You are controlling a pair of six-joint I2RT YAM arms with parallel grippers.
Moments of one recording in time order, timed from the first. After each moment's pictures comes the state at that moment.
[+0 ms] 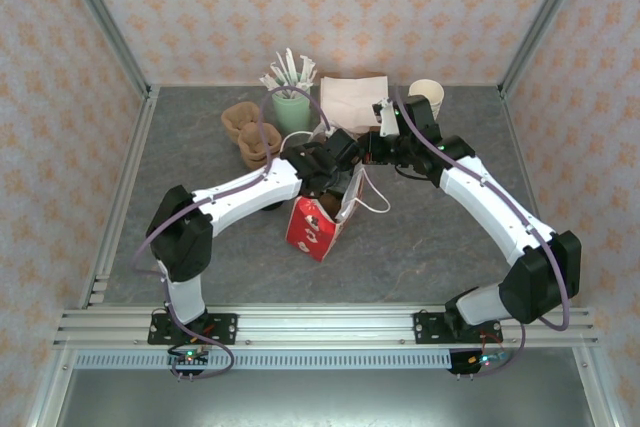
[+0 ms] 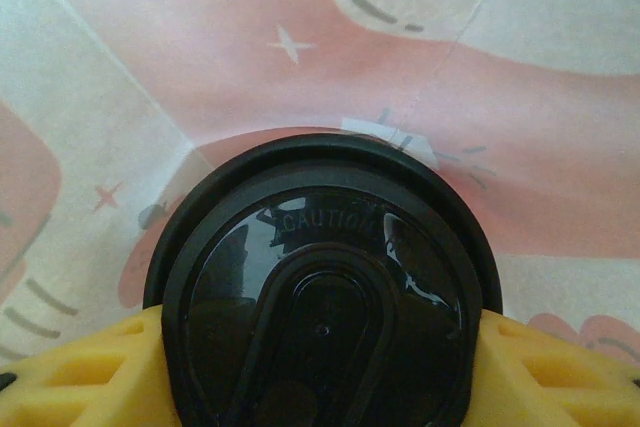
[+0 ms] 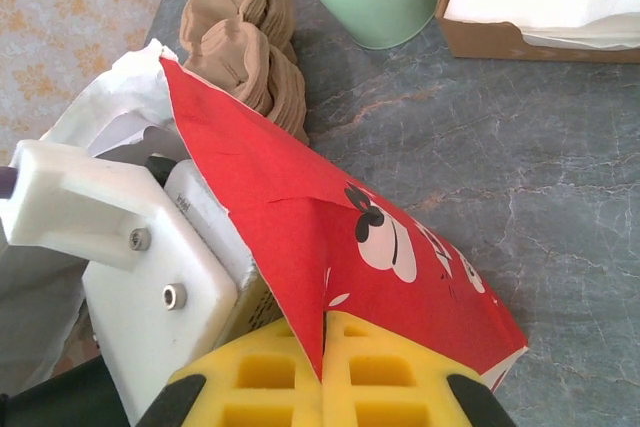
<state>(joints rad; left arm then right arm) -0.79 1.84 1.53 -0.69 -0.27 -0.46 0.45 1.41 1.27 -0.56 -0.34 0.43</state>
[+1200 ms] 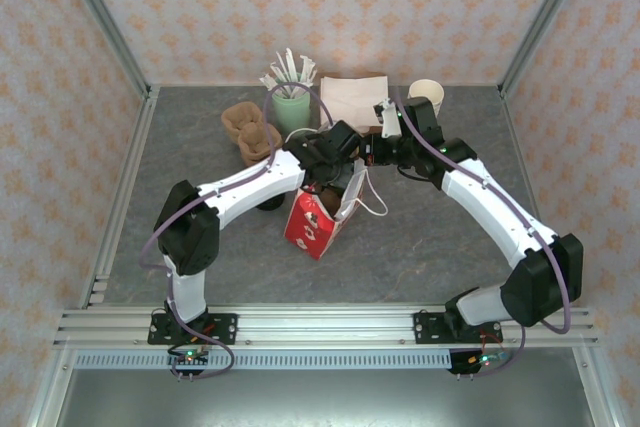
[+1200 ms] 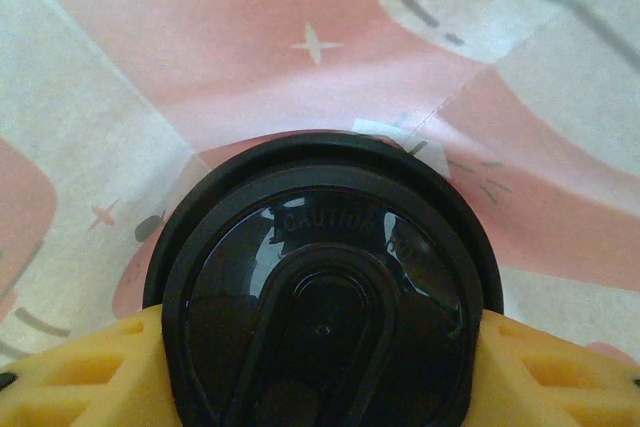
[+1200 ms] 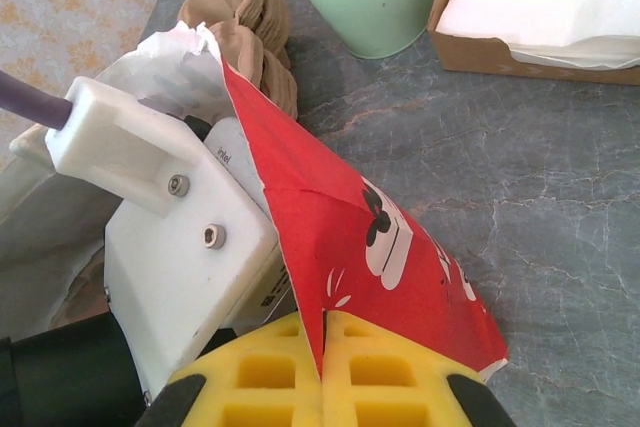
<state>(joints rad) -0.76 1.90 1.62 -0.76 -0.20 -0.42 0.44 1.39 1.25 -0.54 -0.33 0.37</state>
